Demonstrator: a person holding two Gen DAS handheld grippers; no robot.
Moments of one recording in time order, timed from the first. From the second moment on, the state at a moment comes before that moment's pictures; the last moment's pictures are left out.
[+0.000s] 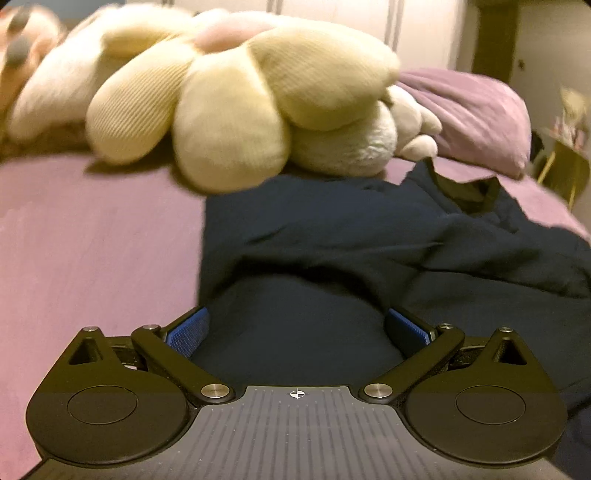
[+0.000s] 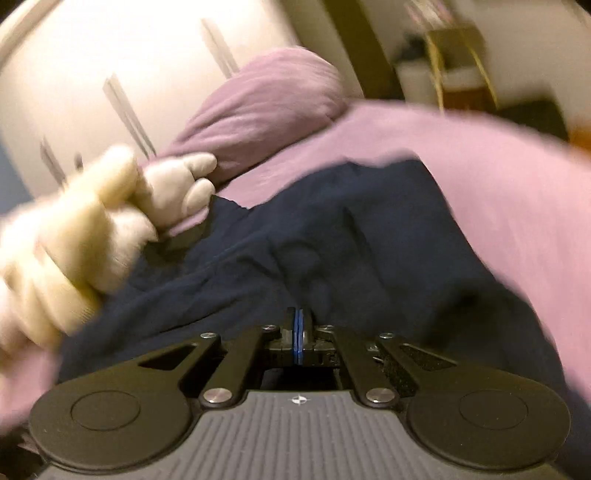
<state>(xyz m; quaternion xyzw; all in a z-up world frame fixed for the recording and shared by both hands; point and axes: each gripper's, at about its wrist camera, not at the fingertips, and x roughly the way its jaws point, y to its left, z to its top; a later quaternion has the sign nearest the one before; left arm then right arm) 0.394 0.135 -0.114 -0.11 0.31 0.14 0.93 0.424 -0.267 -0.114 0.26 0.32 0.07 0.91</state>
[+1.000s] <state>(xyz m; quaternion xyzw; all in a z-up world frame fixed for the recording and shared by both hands) 0.367 0.128 -0.111 -0.13 0.37 0.16 0.91 0.407 -0.269 -0.128 0.25 0.37 0.05 0.89</state>
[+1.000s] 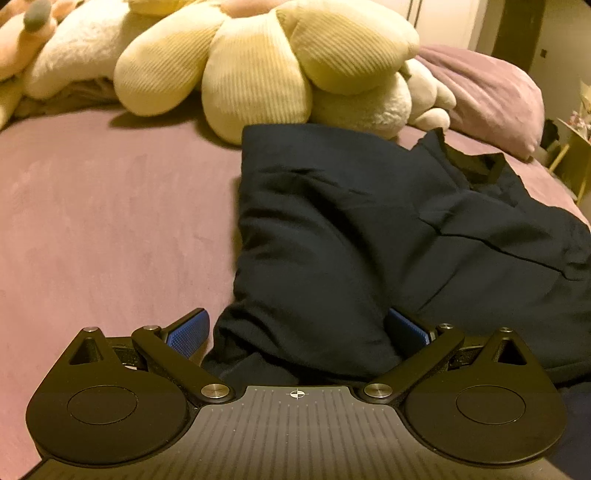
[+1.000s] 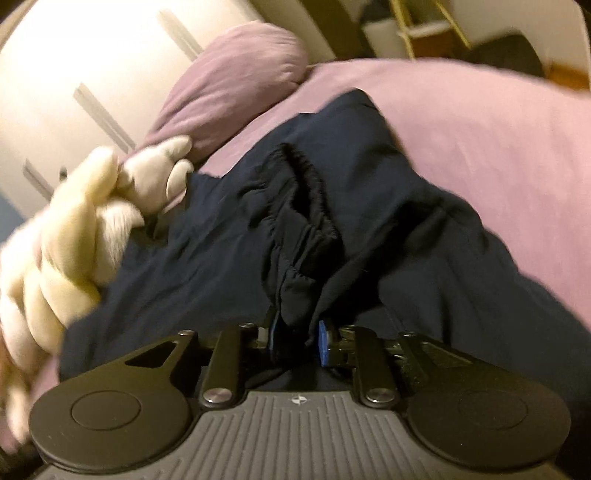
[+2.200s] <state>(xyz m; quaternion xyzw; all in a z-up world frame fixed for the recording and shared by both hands) 0.326 0.125 -0.081 -0.09 0.40 0.18 0.89 0.350 -0.272 -0.084 0.05 0.37 0.00 0.93</state>
